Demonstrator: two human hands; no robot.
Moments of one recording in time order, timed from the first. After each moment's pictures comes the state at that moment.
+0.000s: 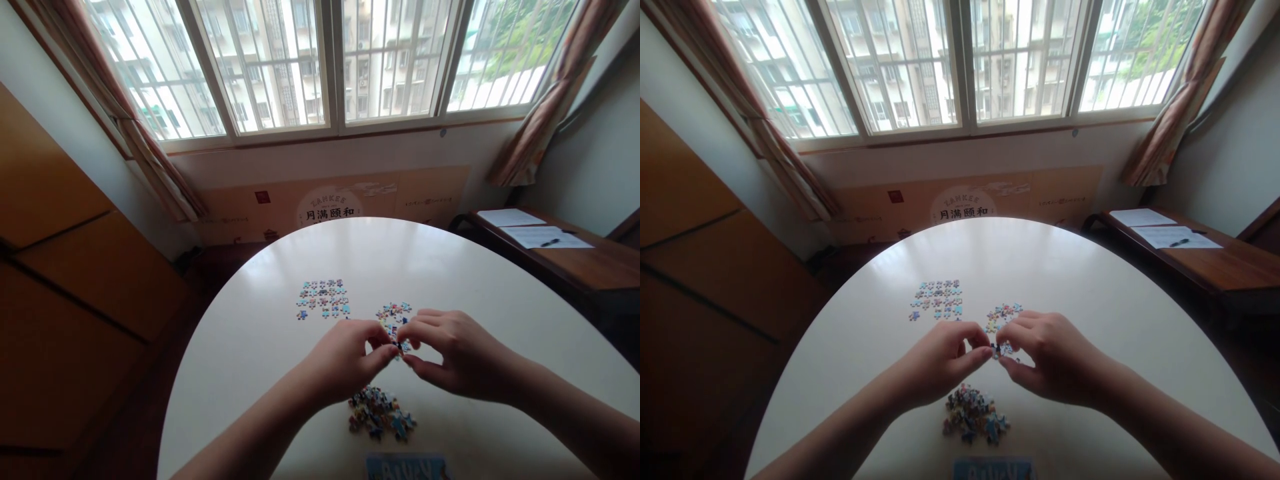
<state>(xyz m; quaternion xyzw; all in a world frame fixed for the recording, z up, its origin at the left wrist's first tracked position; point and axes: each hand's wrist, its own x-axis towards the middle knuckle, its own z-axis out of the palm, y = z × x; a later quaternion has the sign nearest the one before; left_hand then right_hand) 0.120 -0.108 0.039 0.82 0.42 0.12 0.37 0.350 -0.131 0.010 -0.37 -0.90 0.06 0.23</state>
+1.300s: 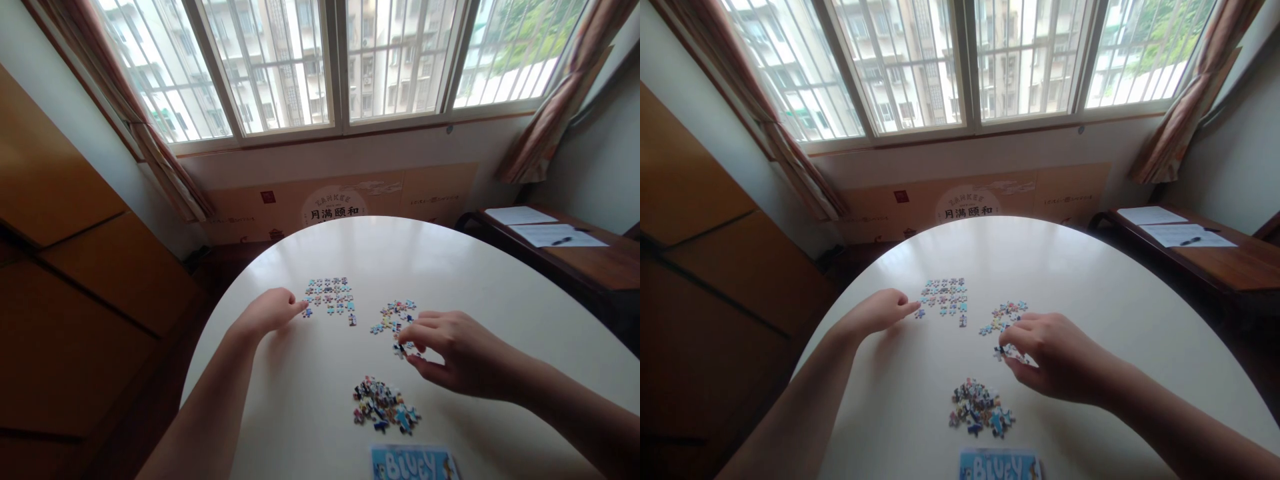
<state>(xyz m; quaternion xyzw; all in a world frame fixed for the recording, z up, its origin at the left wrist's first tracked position) 0.012 -0.027 0.036 0.73 0.66 -0.04 0.17 0.351 -0.132 0.004 -0.37 -0.91 0.07 0.18</state>
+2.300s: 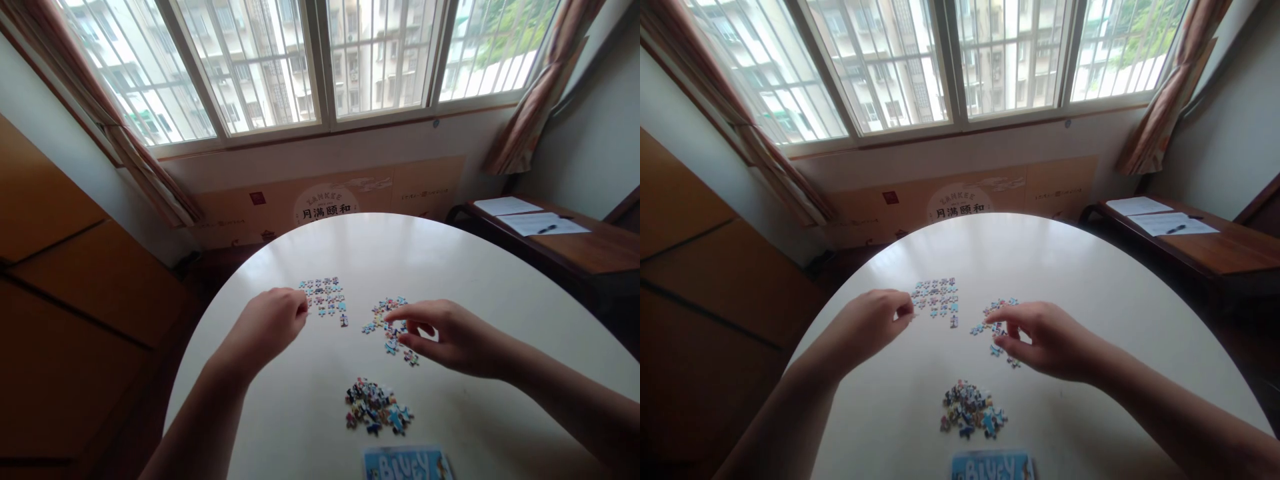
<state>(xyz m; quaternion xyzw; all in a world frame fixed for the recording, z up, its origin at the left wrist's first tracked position) 0.048 -0.073 0.069 0.86 0.52 0.04 -0.01 0.358 -0.123 0.007 -0.41 -0.83 0.23 0.29</state>
